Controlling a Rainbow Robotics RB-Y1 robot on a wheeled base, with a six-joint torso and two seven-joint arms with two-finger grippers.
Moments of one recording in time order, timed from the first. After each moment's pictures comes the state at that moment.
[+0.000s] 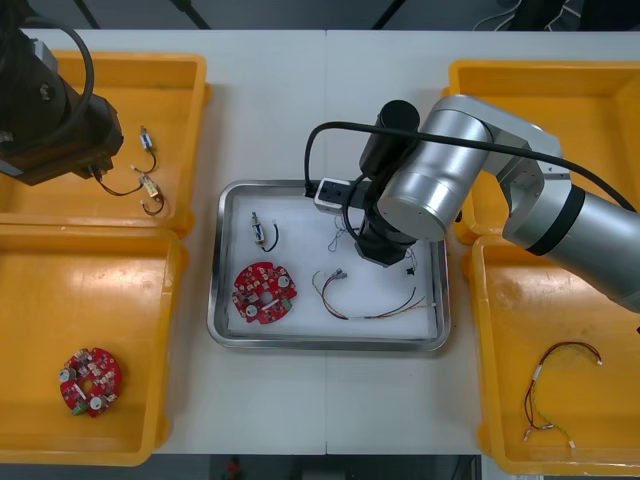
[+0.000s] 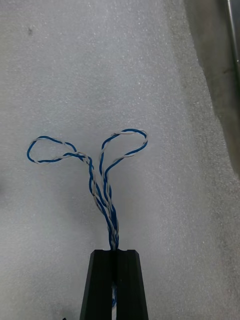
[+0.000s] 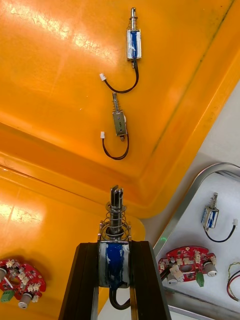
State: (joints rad) right arm -0.92 -0.59 0.85 -1.66 -0.70 1.43 1.75; left arm -0.72 0.87 -0.13 -1.96 0.88 1.91 -0.52
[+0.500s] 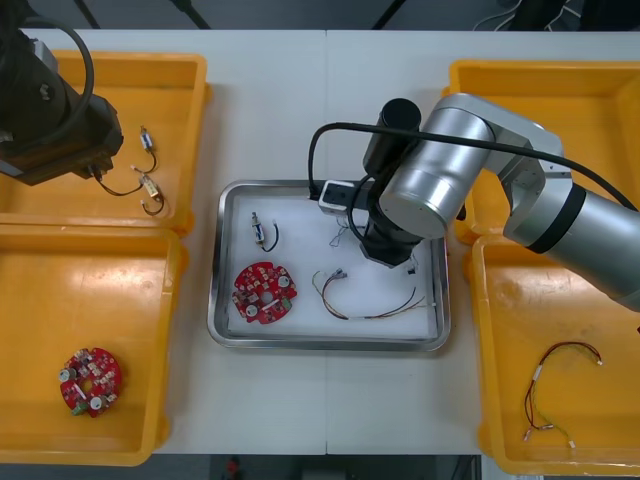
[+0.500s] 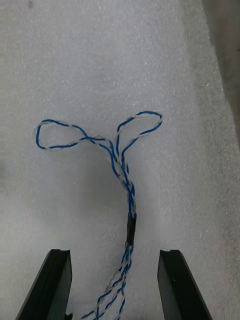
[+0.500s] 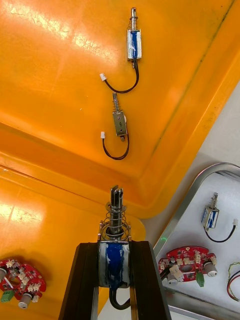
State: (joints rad) right arm -0.92 -0.59 0.84 -1.65 -0.71 1.47 1.78; left arm -0.72 0.87 -0.13 -1.96 0.88 1.91 -0.52
